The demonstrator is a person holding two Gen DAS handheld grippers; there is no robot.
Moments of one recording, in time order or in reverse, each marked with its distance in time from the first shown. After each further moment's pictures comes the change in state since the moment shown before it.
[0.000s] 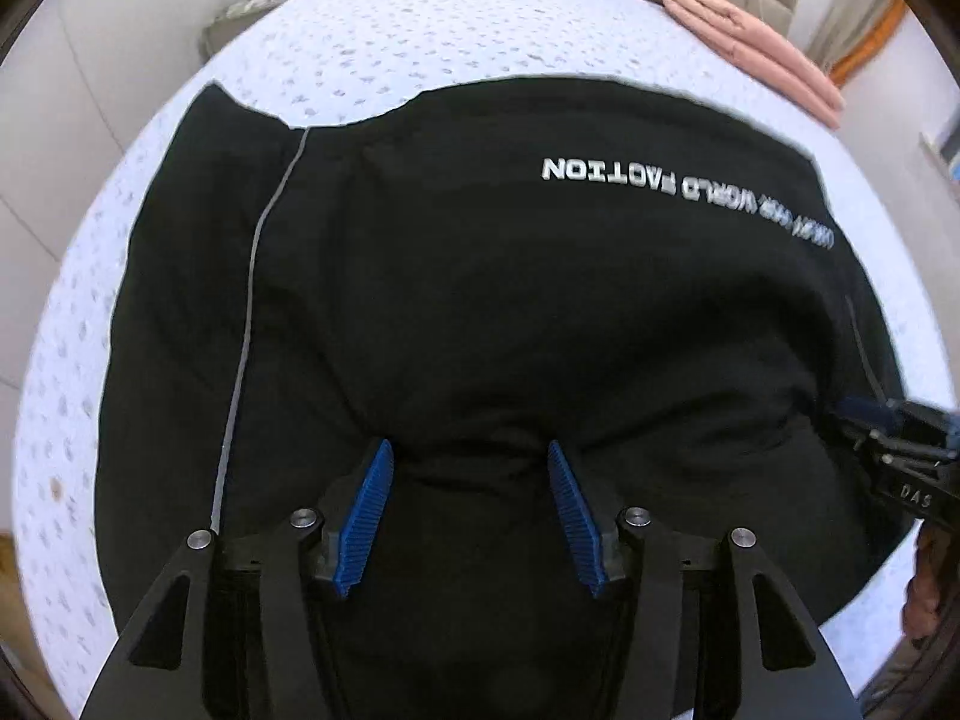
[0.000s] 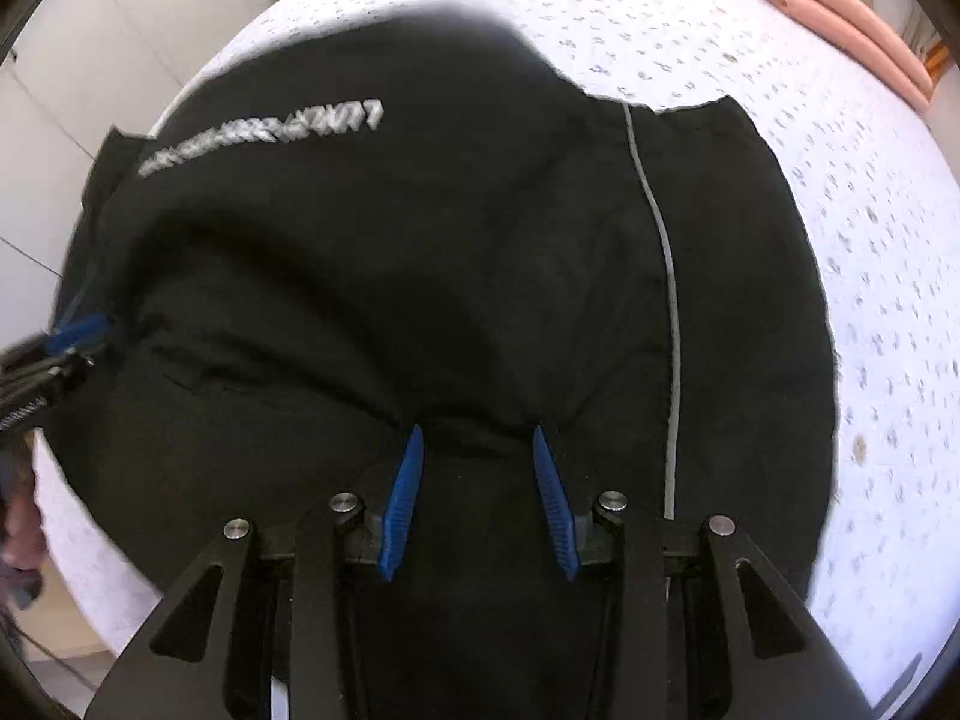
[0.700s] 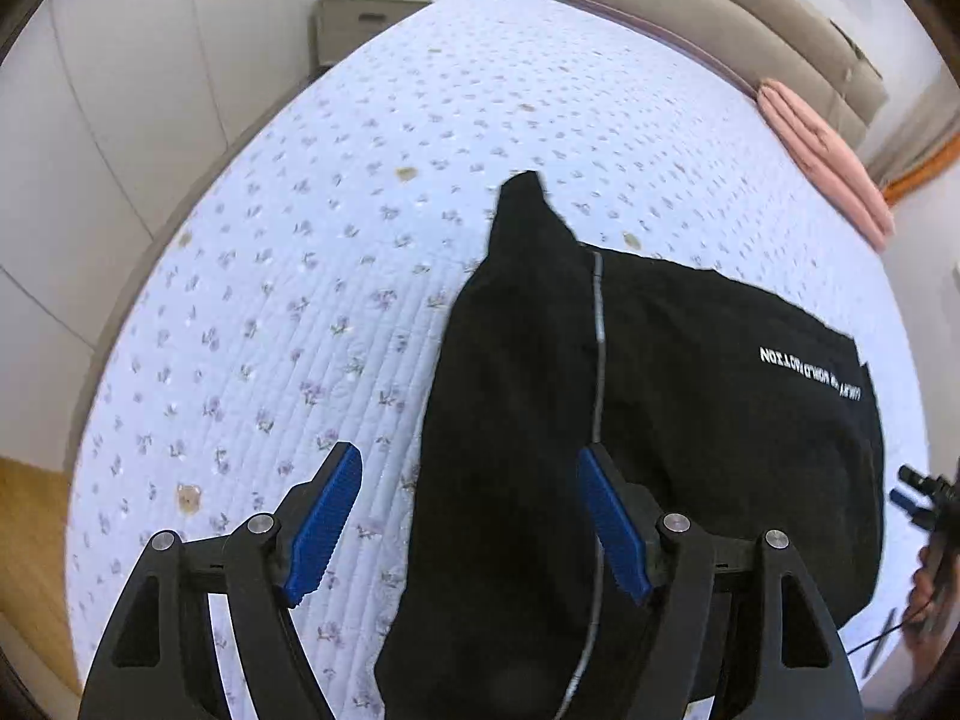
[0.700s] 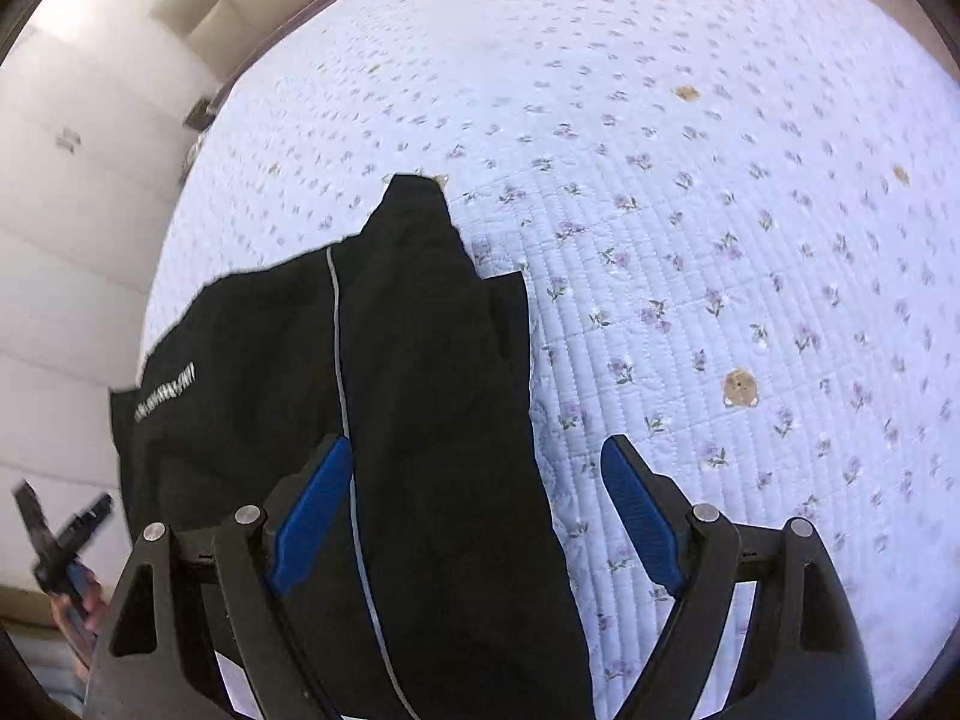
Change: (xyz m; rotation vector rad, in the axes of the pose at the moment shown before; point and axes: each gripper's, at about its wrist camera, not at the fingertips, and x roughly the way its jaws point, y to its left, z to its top) left arm -0.051 0.166 0.030 -0.264 -0.033 -0.033; right arm -0.048 -0.186 -0.006 0.516 -0.091 0.176
